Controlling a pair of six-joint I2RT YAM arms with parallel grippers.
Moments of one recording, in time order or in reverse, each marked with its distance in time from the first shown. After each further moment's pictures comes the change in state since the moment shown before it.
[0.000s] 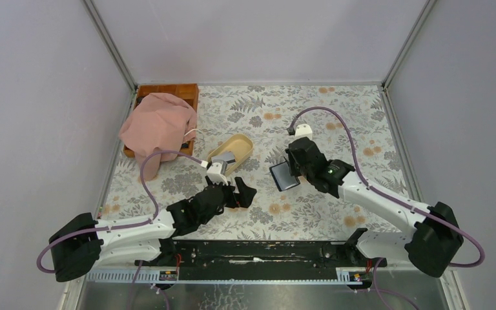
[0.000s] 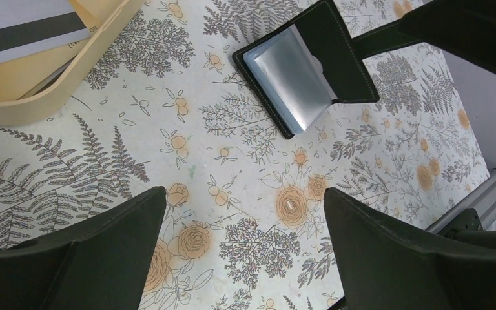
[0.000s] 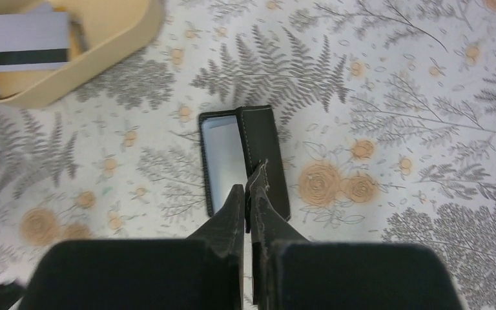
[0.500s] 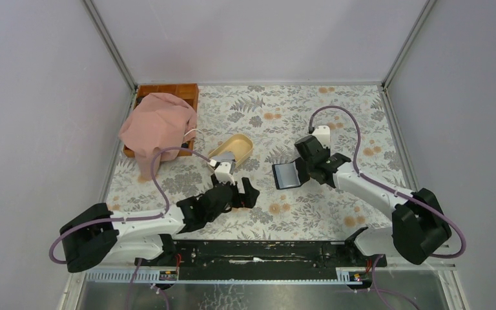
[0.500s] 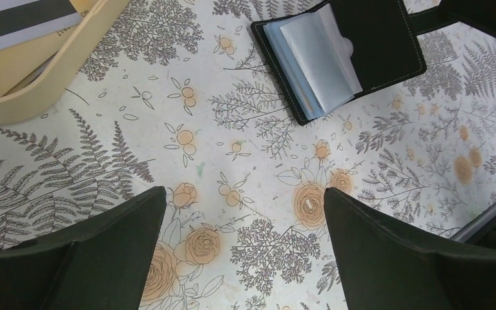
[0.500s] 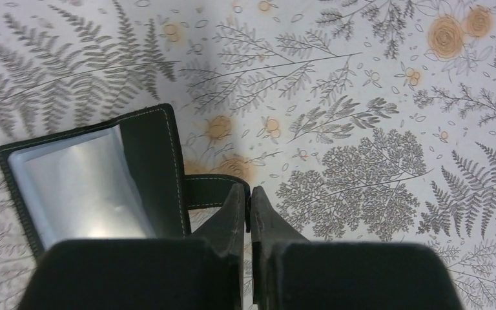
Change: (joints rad) left arm 0.000 0.120 0.039 0.005 0.001 0.019; right arm -0.165 0.134 -0.036 -0.099 0.260 0.100
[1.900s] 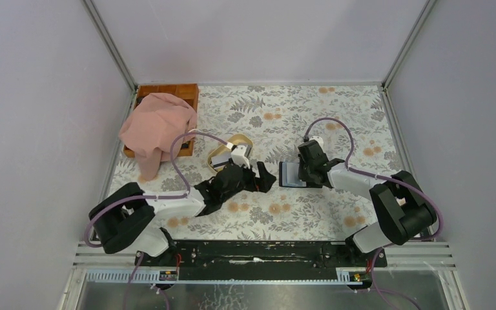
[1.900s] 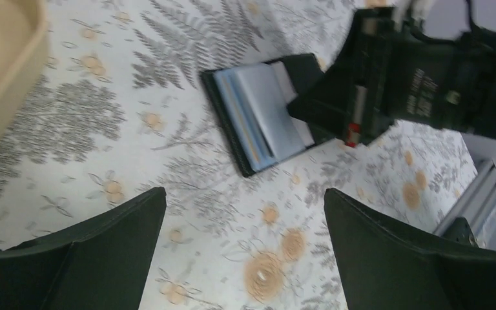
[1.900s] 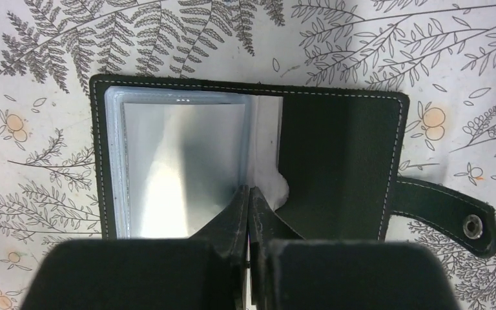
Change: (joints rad) left arm 0.100 0.302 0.188 0.224 0.220 0.077; right arm -0.101 0.161 -0.132 0.288 -0.409 0.040
